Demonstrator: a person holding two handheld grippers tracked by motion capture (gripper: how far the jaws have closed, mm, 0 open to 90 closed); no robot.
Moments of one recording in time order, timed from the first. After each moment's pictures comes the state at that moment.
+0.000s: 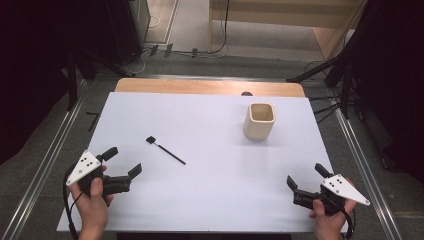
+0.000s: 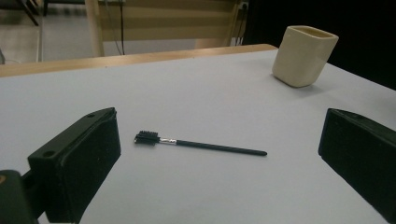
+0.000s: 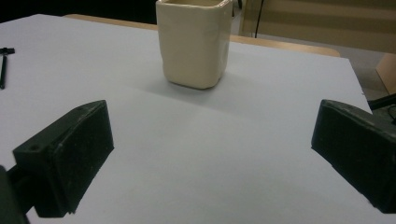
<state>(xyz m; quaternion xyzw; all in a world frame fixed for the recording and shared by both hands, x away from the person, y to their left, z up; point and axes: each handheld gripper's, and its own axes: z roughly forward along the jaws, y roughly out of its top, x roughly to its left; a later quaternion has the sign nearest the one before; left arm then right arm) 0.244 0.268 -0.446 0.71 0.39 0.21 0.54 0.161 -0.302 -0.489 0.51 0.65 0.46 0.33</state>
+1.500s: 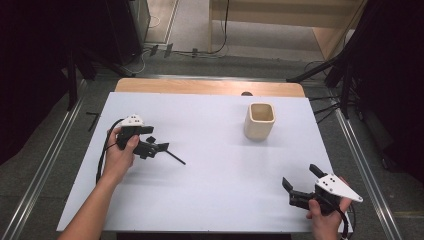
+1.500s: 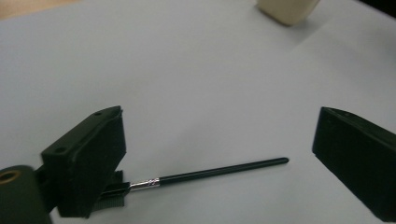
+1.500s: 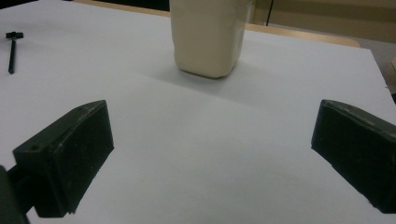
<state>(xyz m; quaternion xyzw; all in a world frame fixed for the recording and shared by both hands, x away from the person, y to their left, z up) 0.368 0.212 -0.456 0.84 0.33 0.07 0.42 0.165 -0.295 -0.494 0.50 0.67 0.45 0.31</state>
